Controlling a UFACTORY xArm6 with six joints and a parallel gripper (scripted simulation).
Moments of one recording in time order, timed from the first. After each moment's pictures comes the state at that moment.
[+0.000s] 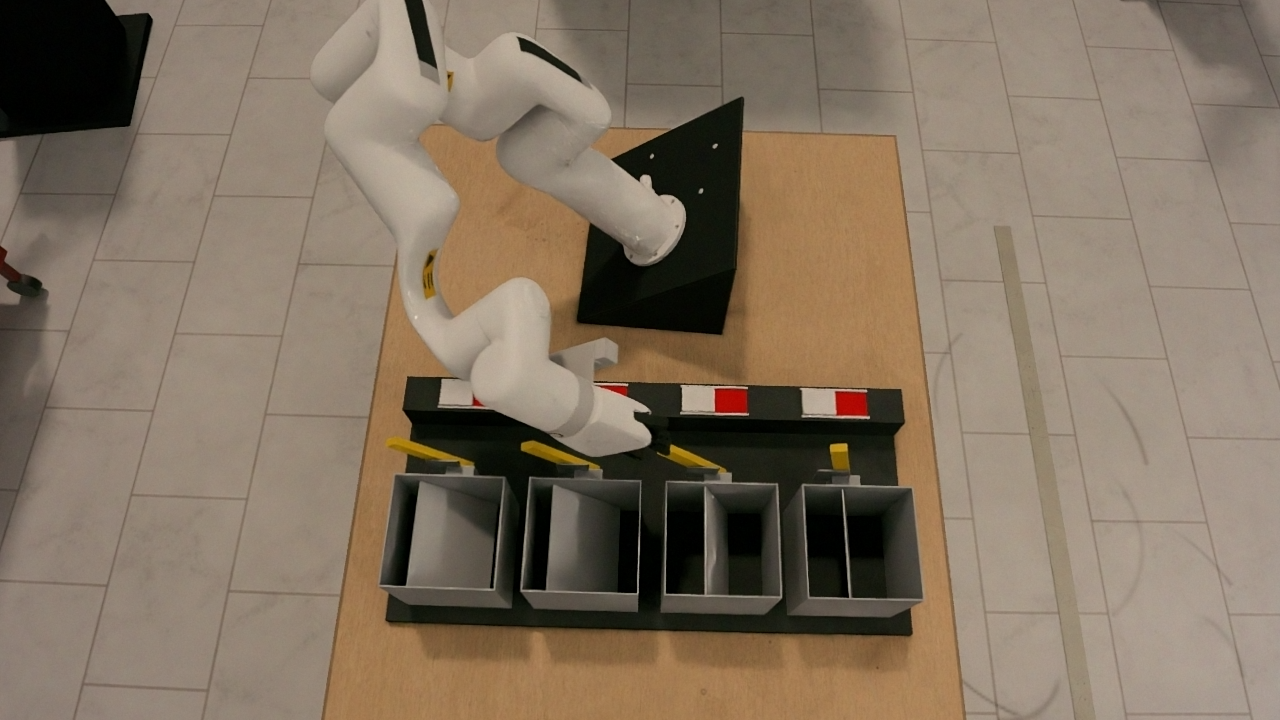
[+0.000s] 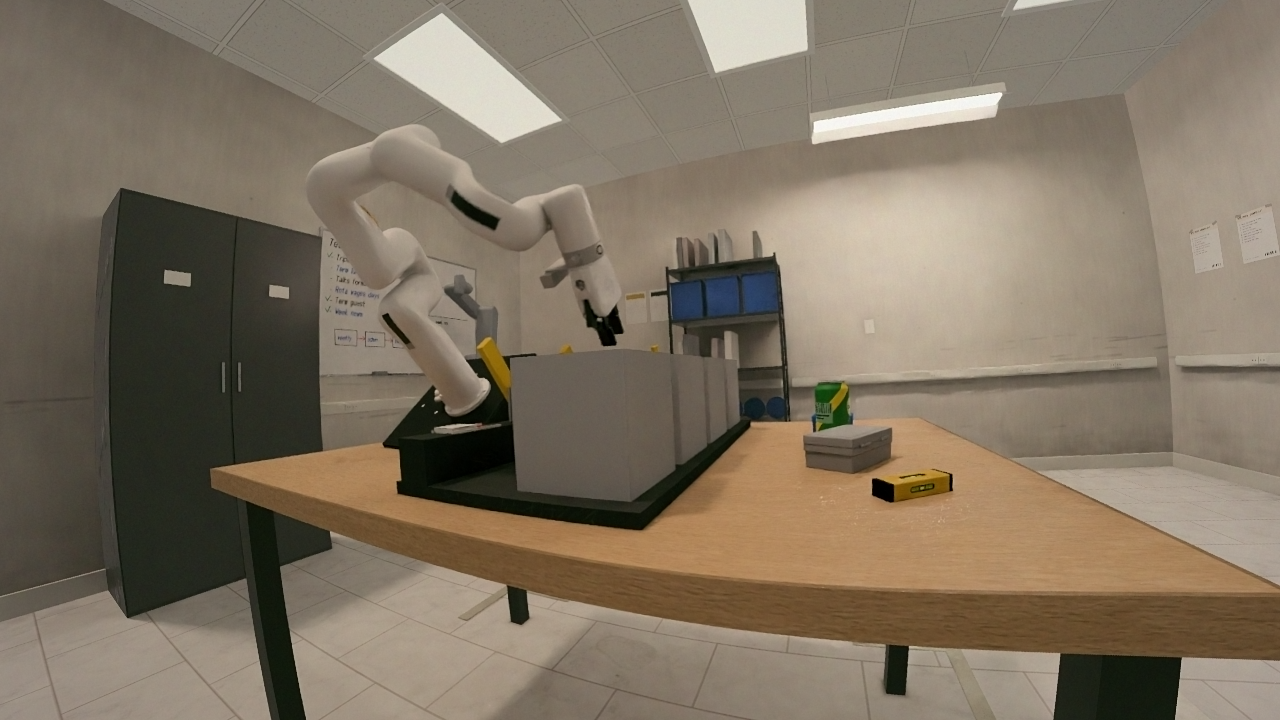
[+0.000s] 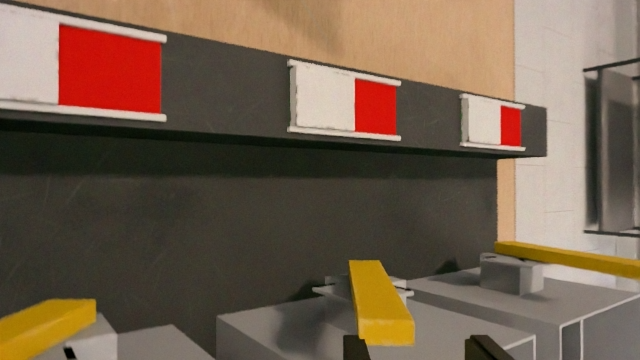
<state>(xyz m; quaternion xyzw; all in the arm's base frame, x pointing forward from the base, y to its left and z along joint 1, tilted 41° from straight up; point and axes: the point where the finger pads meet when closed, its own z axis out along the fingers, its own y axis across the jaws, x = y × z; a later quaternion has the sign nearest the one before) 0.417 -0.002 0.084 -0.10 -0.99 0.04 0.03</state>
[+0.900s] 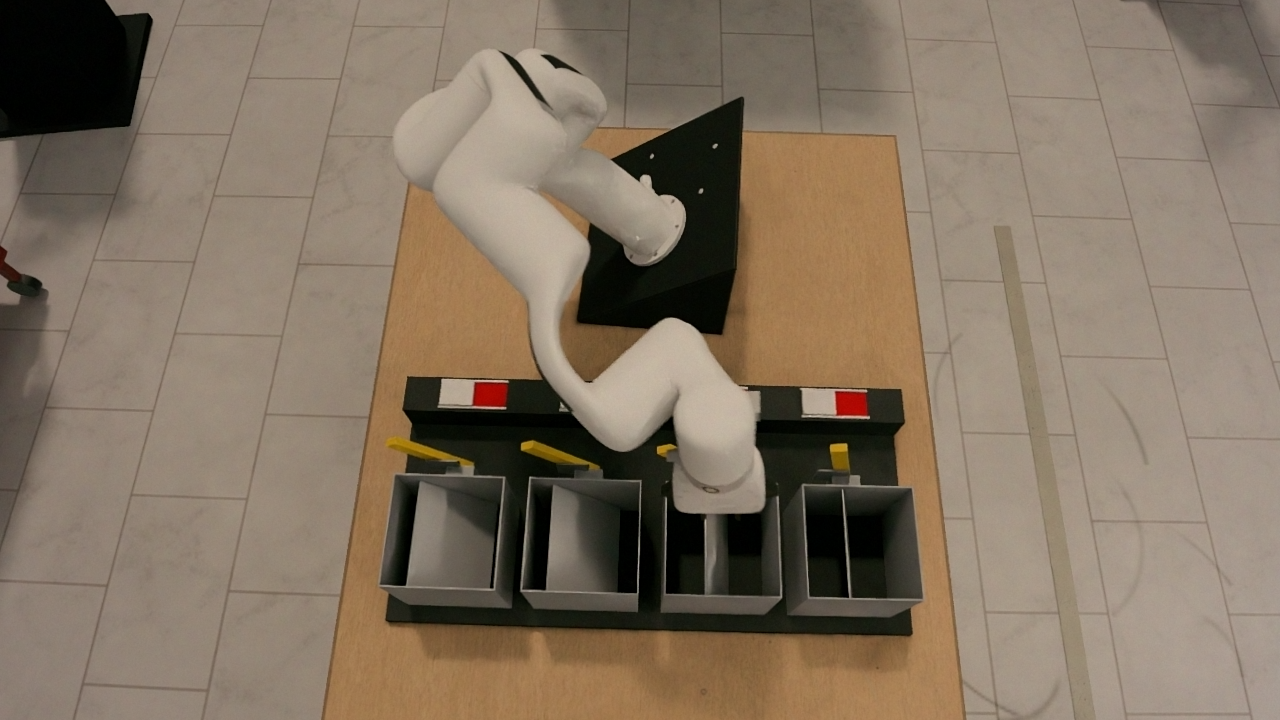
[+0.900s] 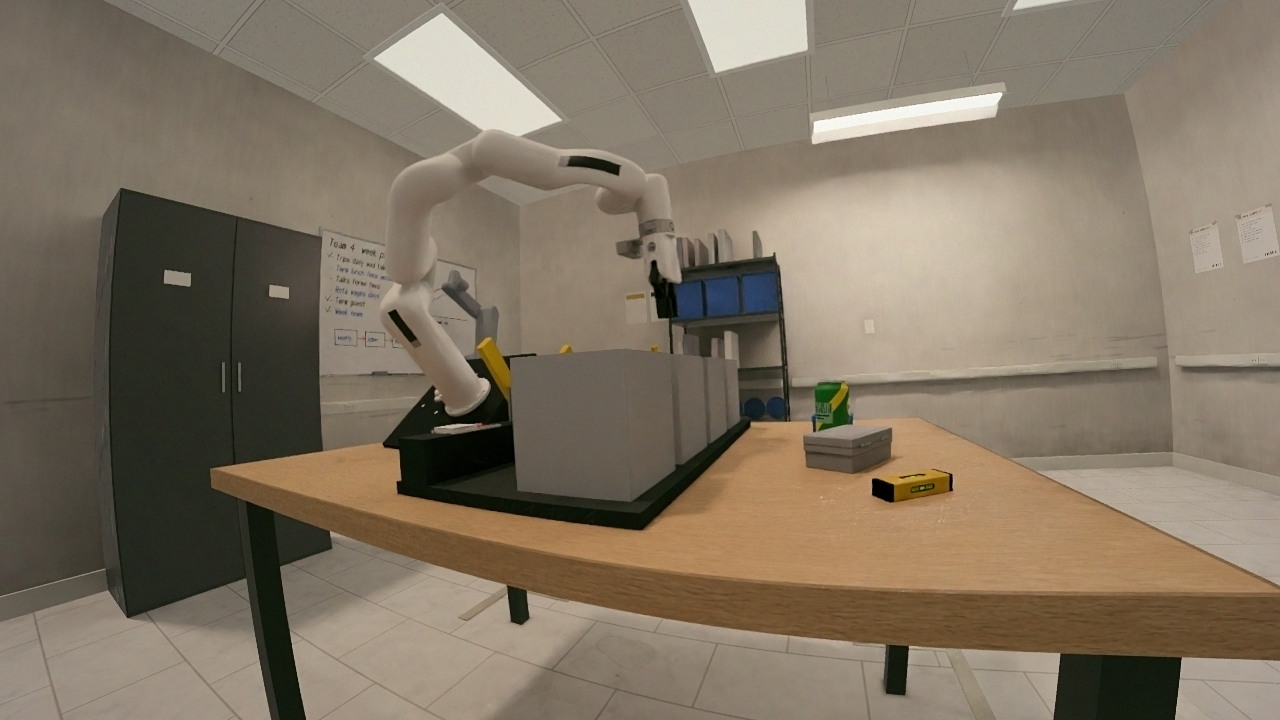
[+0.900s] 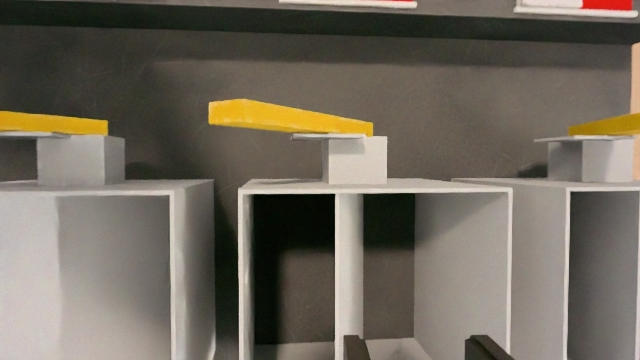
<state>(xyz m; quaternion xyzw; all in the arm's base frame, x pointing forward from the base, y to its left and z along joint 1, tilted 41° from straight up) 0.524 0.078 0.056 -0.08 -0.95 0.30 0.03</state>
